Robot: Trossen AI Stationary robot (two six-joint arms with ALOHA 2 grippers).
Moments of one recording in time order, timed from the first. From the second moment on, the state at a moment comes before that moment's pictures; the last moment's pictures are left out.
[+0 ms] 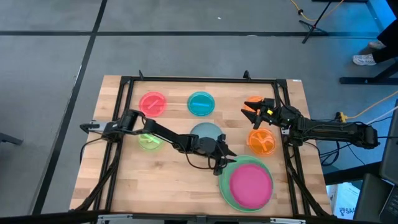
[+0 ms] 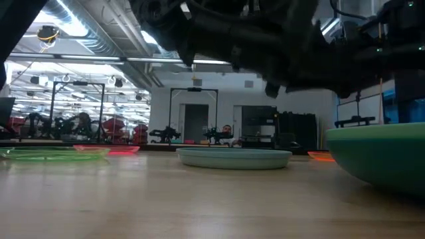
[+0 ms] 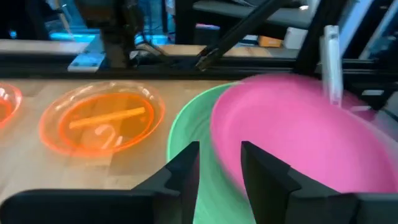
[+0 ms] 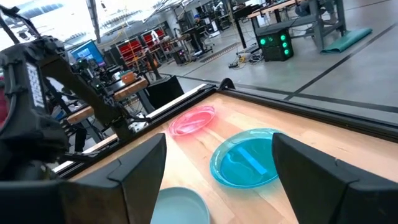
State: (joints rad) left arm -0.18 2.18 1.37 0.53 -0.04 -0.10; right arm -0.27 0.59 0.12 0.46 0.12 0.42
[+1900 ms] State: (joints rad) left arm -0.17 1.85 0.91 0.11 -0.09 0.11; right arm -0.27 0.59 0.12 0.44 0.11 0.41
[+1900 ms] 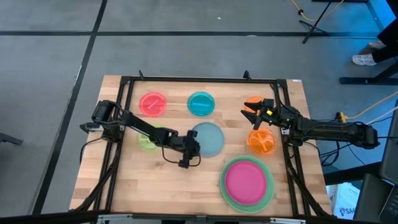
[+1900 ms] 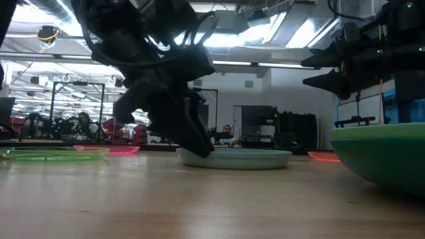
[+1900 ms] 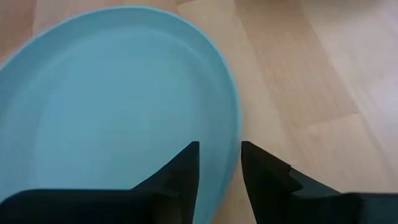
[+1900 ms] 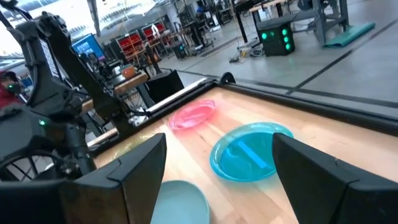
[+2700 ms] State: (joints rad) left arm -0.20 1.90 1.04 0.10 -0.07 0.19; right arm -0.27 0.59 0.12 0.46 0.12 0.39
